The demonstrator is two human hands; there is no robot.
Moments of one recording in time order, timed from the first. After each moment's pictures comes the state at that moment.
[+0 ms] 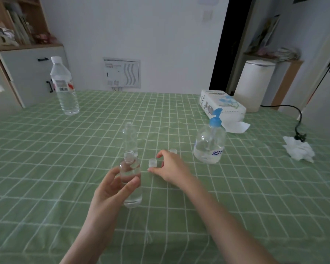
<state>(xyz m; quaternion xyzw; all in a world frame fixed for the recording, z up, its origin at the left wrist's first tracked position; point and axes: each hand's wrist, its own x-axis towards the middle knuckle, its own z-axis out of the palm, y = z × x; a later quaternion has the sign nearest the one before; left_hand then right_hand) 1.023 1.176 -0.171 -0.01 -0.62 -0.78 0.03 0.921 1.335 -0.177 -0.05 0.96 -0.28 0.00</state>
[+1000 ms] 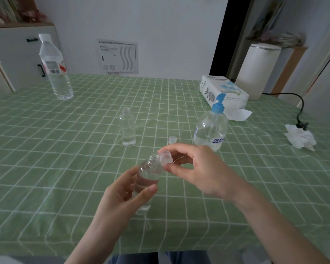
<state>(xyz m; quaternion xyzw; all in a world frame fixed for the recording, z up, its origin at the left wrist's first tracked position) 1.044 1.185 -0.176 -0.09 -0.68 -0.73 -0.02 1.013 1.374 -0.111 -0.21 0.88 -0.42 0.01</state>
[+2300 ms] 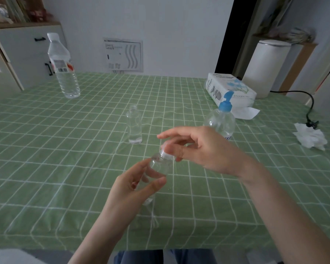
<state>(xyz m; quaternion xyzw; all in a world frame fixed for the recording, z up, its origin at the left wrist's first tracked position) 1.032 1.188 -0.170 -0.07 -0.72 -0.69 -0.02 0.994 1.370 -0.085 -0.25 0.88 -0.41 0.05</state>
